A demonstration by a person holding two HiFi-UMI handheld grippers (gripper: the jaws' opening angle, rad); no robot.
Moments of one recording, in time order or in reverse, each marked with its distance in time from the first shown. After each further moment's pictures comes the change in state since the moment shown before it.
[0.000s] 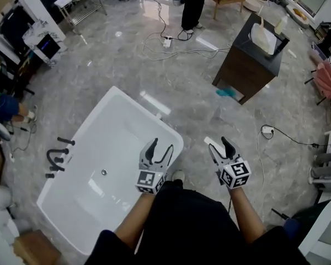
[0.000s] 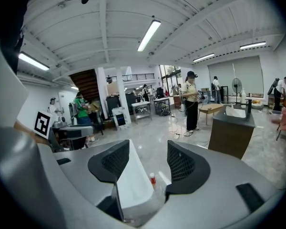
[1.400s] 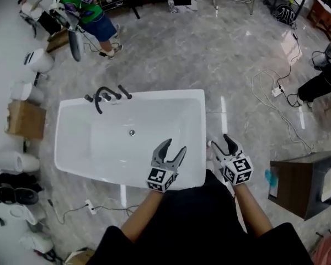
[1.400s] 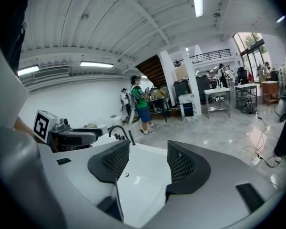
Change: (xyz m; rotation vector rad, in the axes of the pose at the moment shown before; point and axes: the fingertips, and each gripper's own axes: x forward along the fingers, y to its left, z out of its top) left arm 0.026 0.230 0.041 -0.201 -0.056 0.832; right arm 0.375 0.146 0.117 -0.294 0.194 0.937
